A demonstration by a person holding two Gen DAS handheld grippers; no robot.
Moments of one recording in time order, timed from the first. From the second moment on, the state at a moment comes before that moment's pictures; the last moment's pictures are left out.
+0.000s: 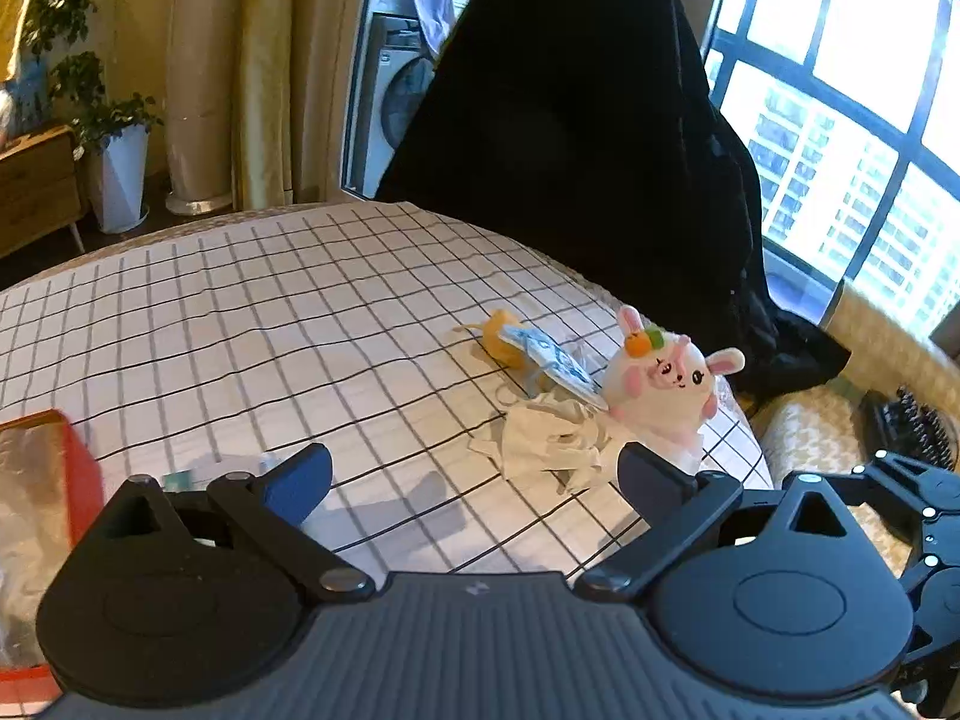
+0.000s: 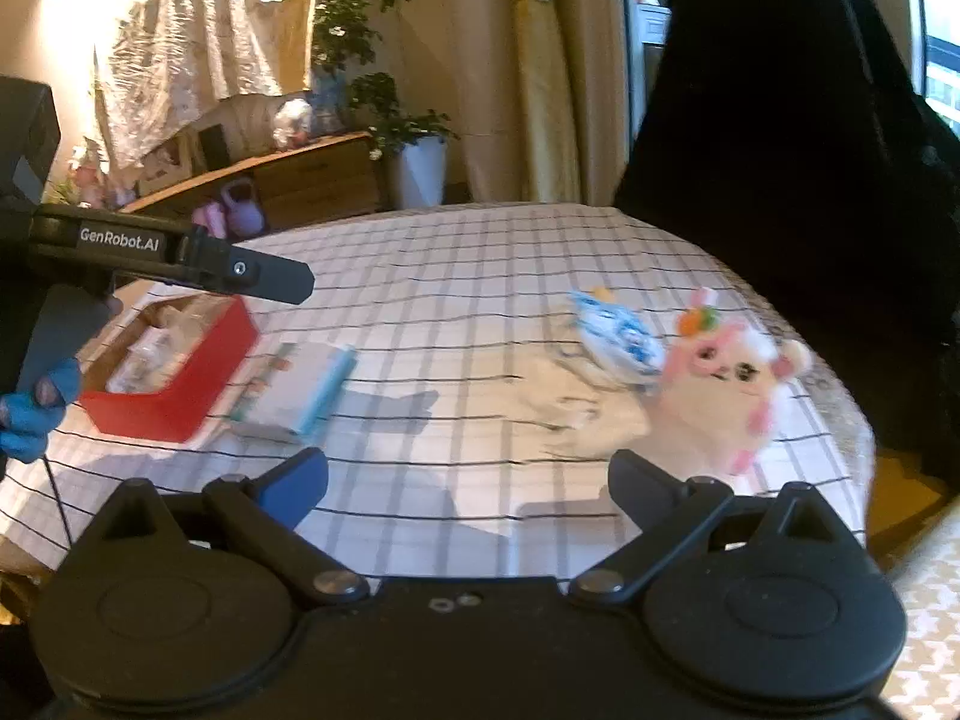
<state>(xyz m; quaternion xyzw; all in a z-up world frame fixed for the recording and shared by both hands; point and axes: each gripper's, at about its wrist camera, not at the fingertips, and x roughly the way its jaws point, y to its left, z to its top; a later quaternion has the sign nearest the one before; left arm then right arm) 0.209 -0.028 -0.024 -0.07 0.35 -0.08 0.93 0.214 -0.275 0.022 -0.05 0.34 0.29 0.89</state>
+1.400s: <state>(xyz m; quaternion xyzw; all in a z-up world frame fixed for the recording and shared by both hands) 0.347 -0.135 -0.142 0.04 0.45 -0.13 0.88 0.322 -0.284 -0.073 -0.17 0.37 0.29 0.86</state>
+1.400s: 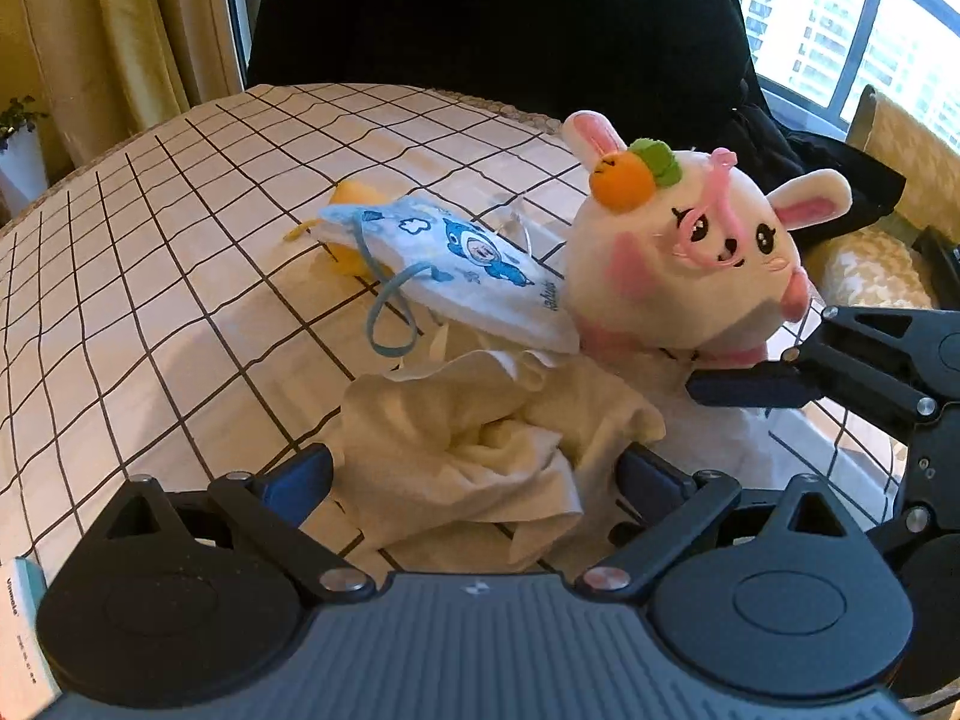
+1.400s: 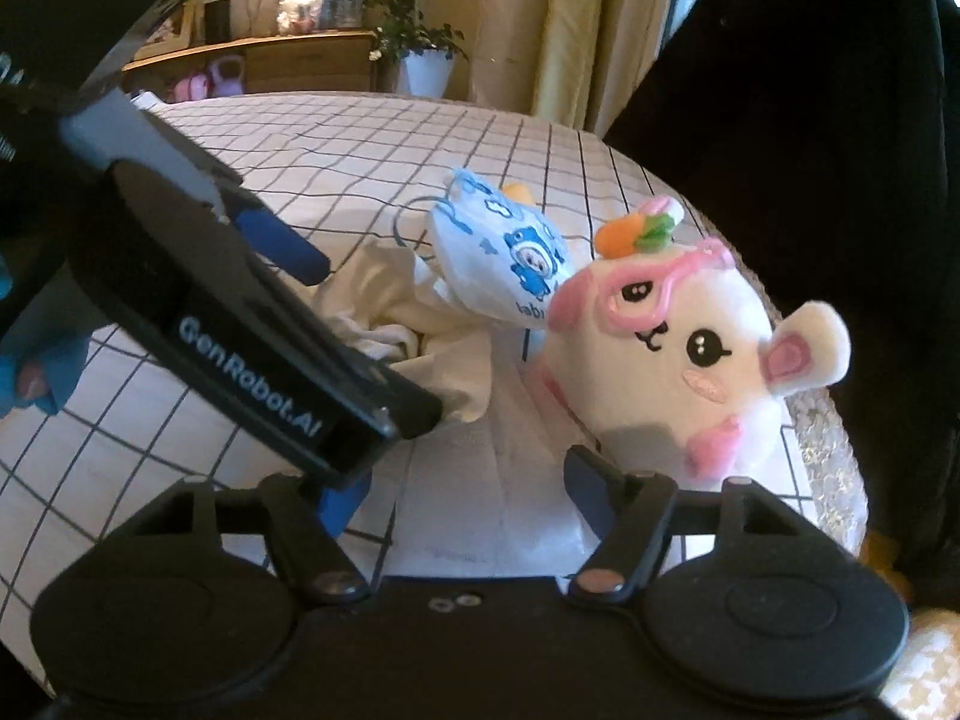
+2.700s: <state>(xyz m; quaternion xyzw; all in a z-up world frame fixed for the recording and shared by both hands) 0.254 -0.046 -0.077 -0.01 0.44 -0.10 0.89 0.257 -0.276 -0.010 -0.05 0.35 0.29 0.89</state>
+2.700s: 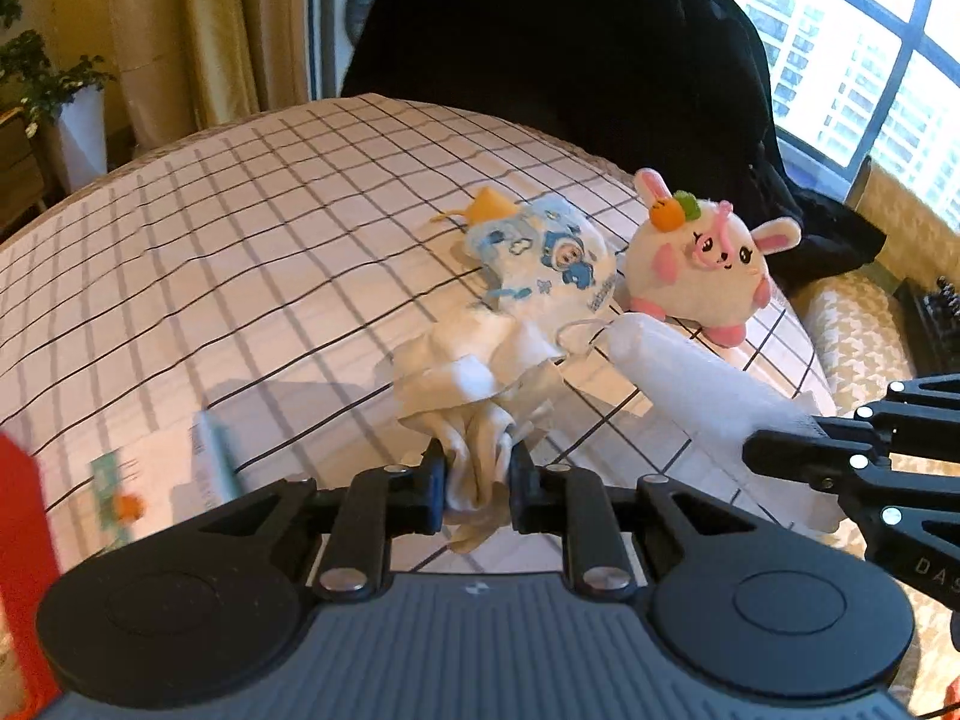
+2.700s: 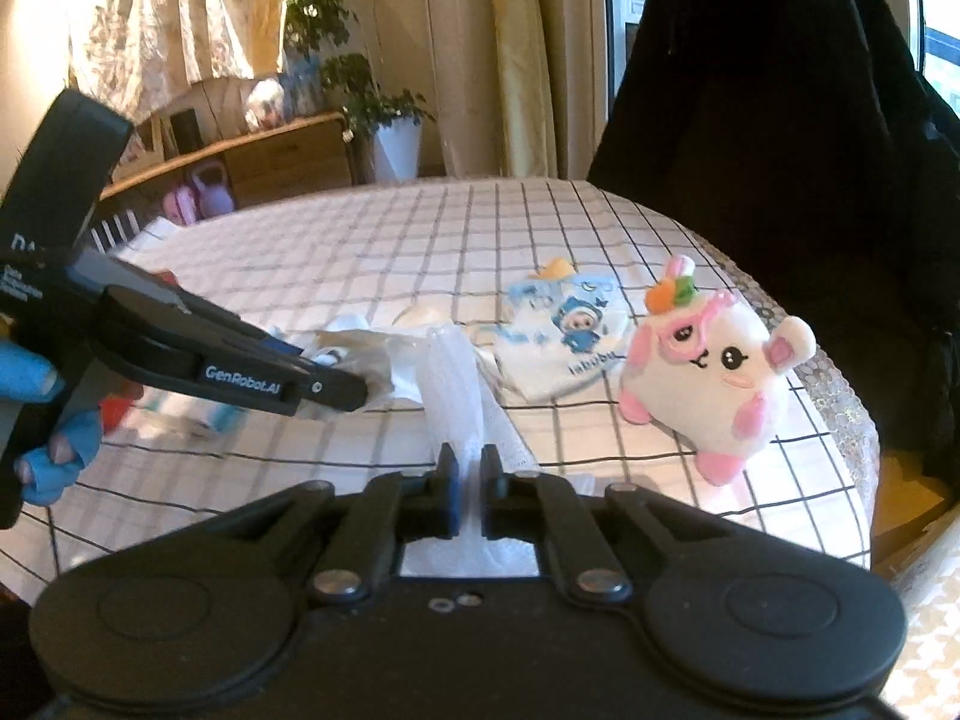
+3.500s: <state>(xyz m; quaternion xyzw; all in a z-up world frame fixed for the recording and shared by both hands) 0.149 0.083 0.018 -0.05 0.39 -0.03 0.92 0.205 -0.201 0.055 -0.02 0.31 0.36 0.88</state>
